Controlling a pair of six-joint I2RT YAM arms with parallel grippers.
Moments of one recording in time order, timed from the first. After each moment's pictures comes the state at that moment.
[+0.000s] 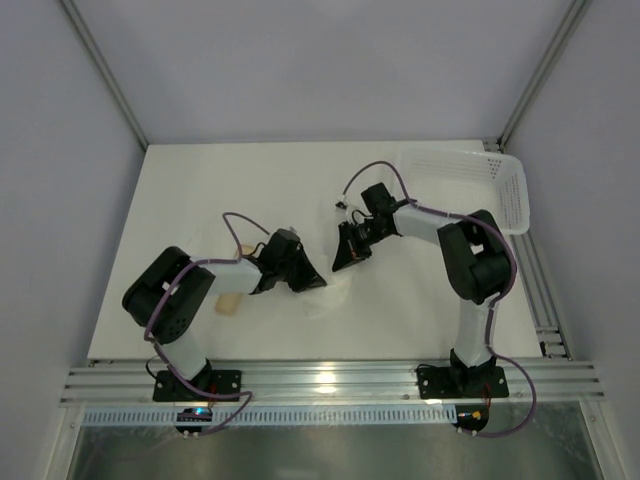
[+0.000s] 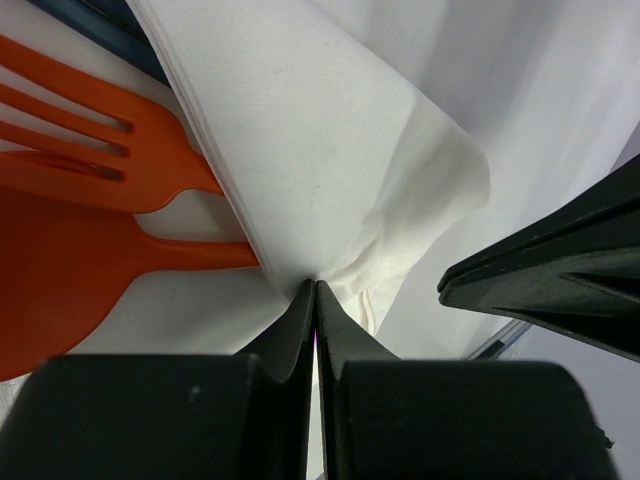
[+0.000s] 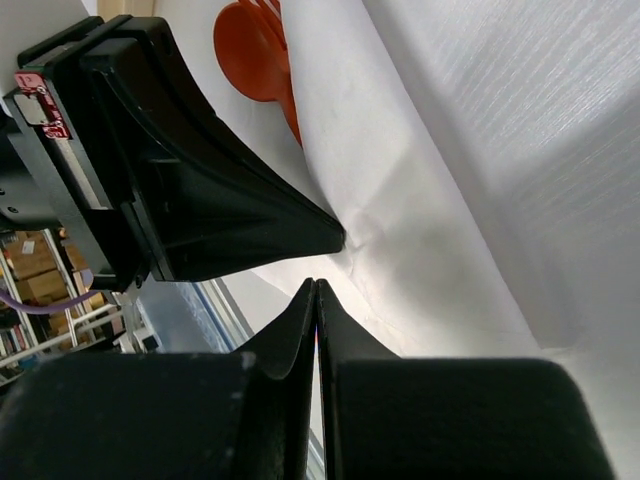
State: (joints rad) left arm -0.66 1.71 0.72 0.15 0.22 -1.10; right arm 0.45 1.95 1.24 -0.45 -0.84 0.21
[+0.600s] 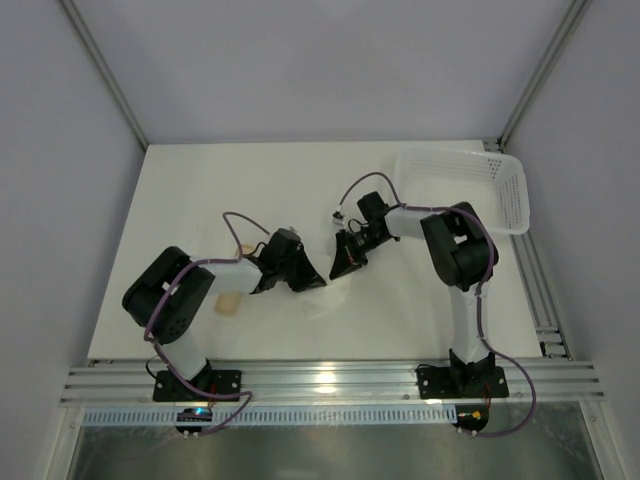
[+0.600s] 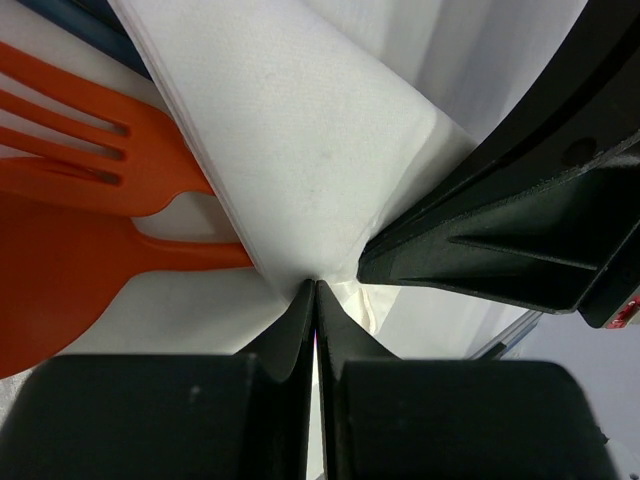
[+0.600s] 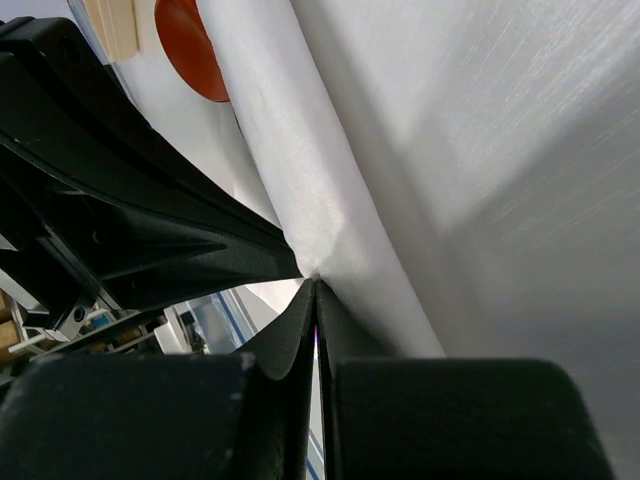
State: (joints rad) left arm -0.66 1.71 0.73 0.14 0.21 -1.10; right arm 0.44 2.11 1.27 -0.43 -0.94 0.21
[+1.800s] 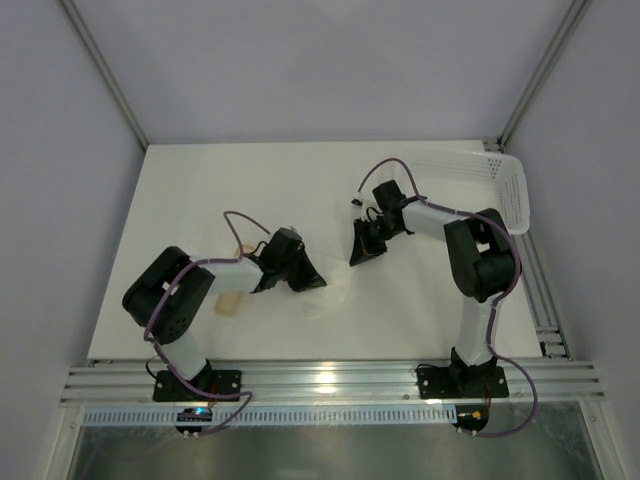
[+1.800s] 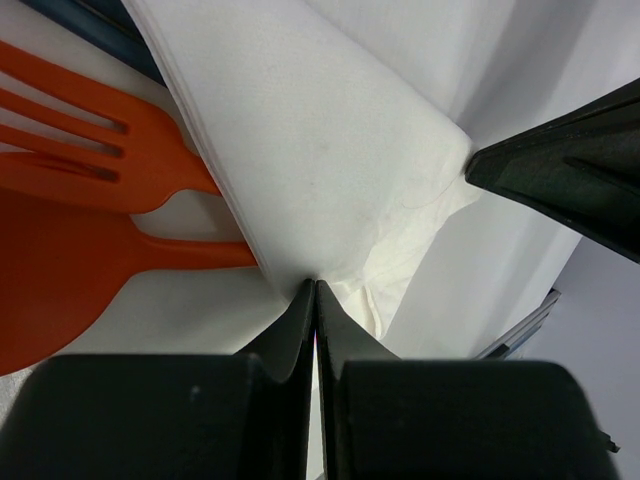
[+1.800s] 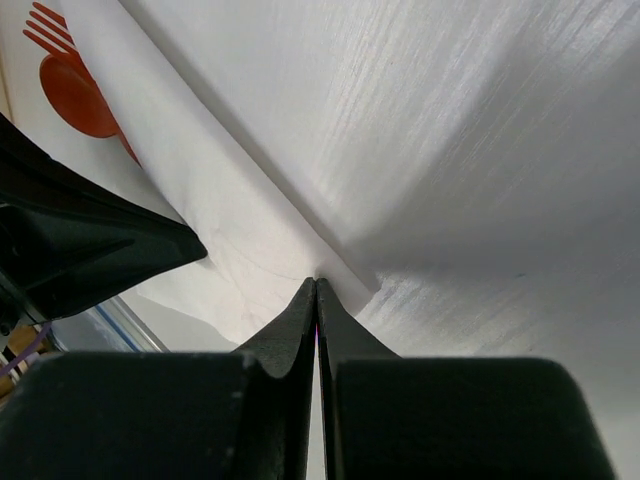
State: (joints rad) left arm -0.67 1.71 0.74 0.11 0.20 -1.10; right arm 0.37 1.96 1.23 -0.50 -0.62 0.18
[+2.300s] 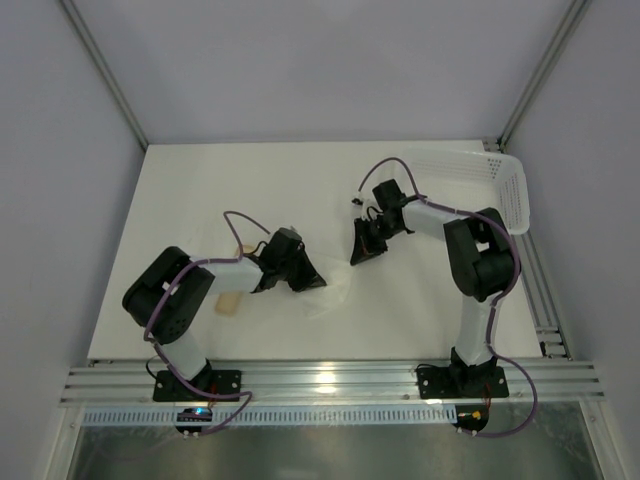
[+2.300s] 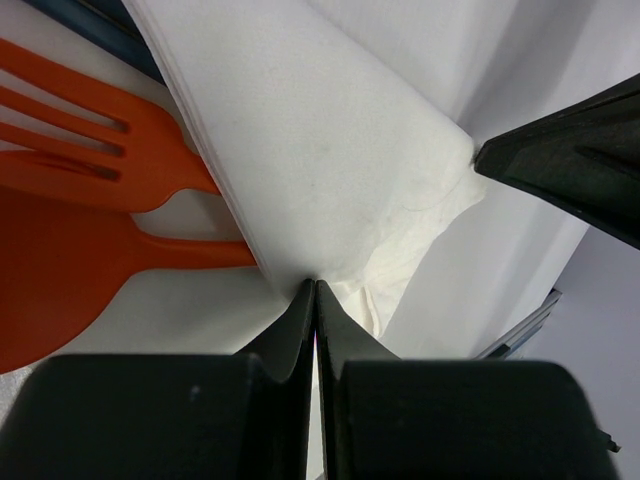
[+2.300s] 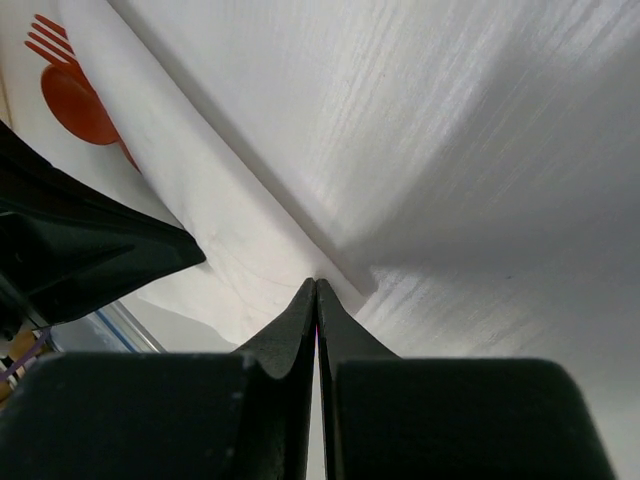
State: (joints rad) left arm -0.67 1.70 0.74 0.11 0.20 -1.10; right arm 0.37 1.96 1.24 -0.50 -0.60 0.18
